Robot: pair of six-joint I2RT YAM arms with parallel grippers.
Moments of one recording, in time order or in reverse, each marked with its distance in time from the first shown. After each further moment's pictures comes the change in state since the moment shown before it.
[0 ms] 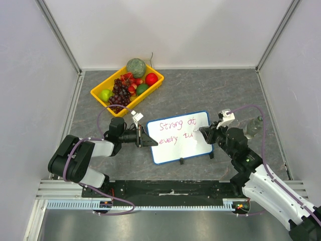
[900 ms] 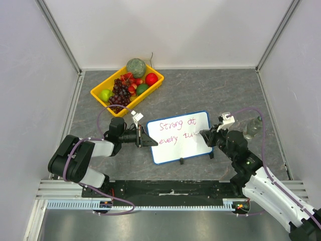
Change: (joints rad) left arm 0.000 0.000 -0.001 0.000 0.000 0.000; right arm 0.000 -0.038 -0.051 -0.006 -0.002 -0.003
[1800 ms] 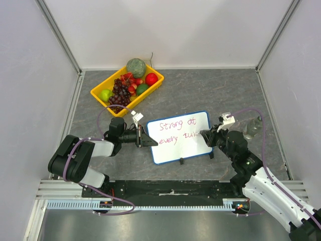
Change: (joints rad) left arm 0.000 0.000 -0.001 0.002 0.000 0.000; right arm 0.001 -0.002 -0.005 -0.009 0.006 0.004
